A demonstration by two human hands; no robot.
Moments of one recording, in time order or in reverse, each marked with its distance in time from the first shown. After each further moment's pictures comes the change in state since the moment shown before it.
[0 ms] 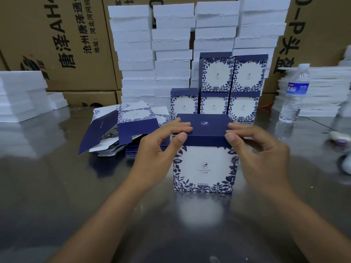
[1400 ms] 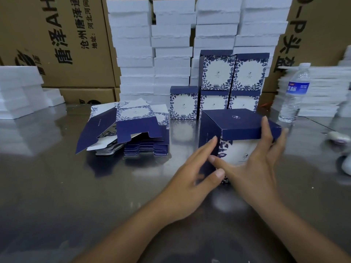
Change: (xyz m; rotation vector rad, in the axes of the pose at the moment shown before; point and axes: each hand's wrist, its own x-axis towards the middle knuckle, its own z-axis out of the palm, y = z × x) left_hand -0.034 0.000 0.044 -0.220 -0.356 -0.204; right_hand -0.021 0.019 0.002 -0.510 -0.089 0.318
